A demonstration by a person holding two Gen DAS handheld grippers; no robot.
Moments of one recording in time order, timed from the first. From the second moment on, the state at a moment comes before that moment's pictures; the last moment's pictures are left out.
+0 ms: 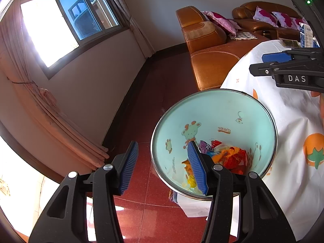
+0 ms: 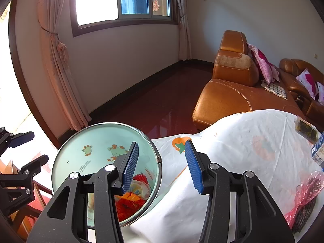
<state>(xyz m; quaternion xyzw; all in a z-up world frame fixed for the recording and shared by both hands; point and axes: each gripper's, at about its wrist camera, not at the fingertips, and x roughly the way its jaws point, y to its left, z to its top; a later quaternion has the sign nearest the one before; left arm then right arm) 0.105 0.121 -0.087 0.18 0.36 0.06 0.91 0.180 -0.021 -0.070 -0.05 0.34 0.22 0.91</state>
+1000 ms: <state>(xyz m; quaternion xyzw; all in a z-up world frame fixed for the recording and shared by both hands) 0.103 0.120 -0.090 0.18 0.36 0.06 0.91 0.177 -0.022 -0.073 -0.05 0.34 0.22 0.92</state>
